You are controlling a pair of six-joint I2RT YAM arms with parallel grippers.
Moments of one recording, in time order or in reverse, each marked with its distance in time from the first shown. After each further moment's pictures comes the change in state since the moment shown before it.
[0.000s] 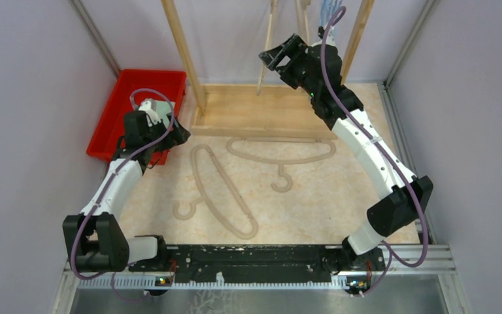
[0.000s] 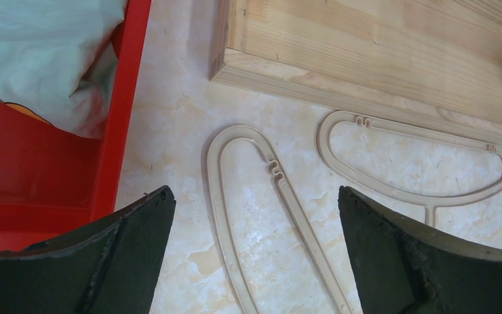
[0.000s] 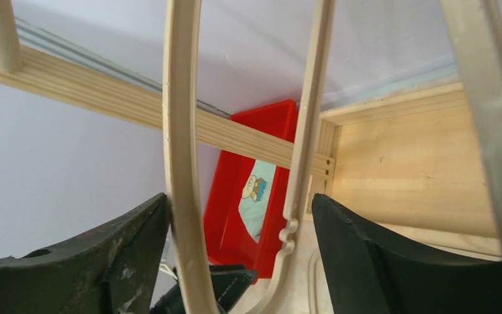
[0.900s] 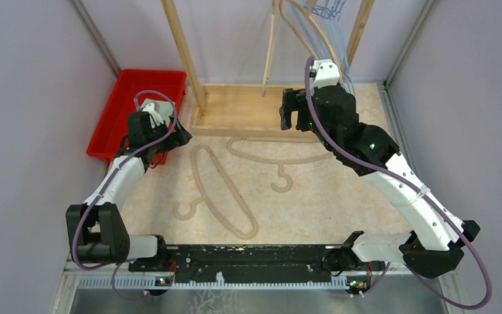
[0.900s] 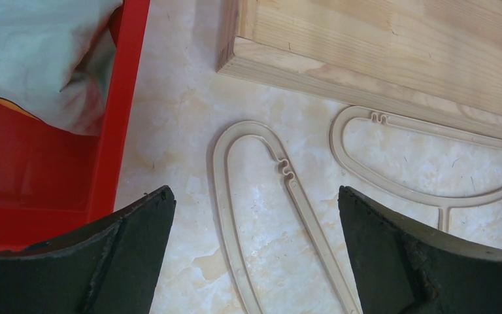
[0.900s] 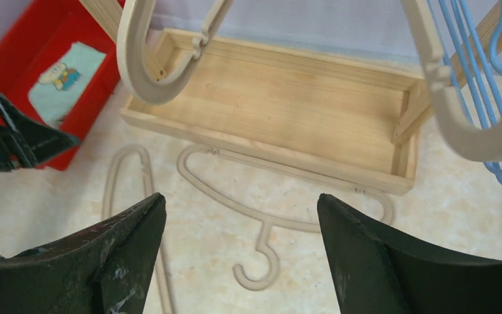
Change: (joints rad) left arm 0.000 0.055 -0.016 0.028 0.000 0.003; right arm 0.311 -0.365 -0.099 -0.490 0.450 -0.627
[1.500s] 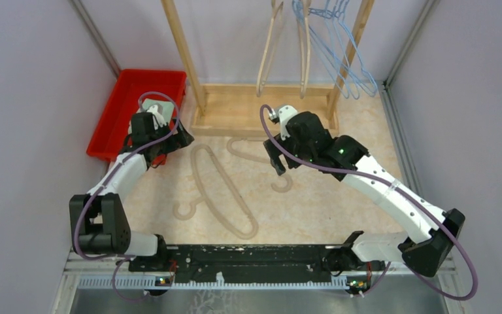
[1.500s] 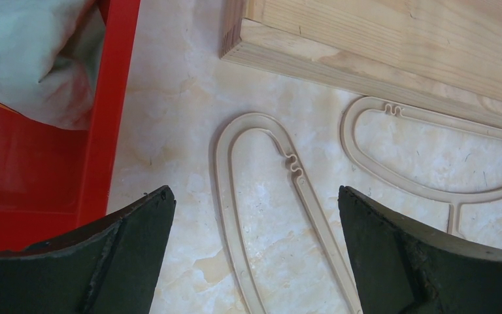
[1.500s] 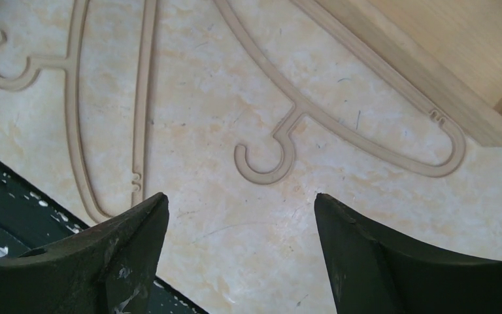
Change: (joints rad) left arm 0.000 0.066 0.000 0.017 0.014 0.001; right arm 0.005 0.014 -0.266 -0.130 -0.331 -0.189
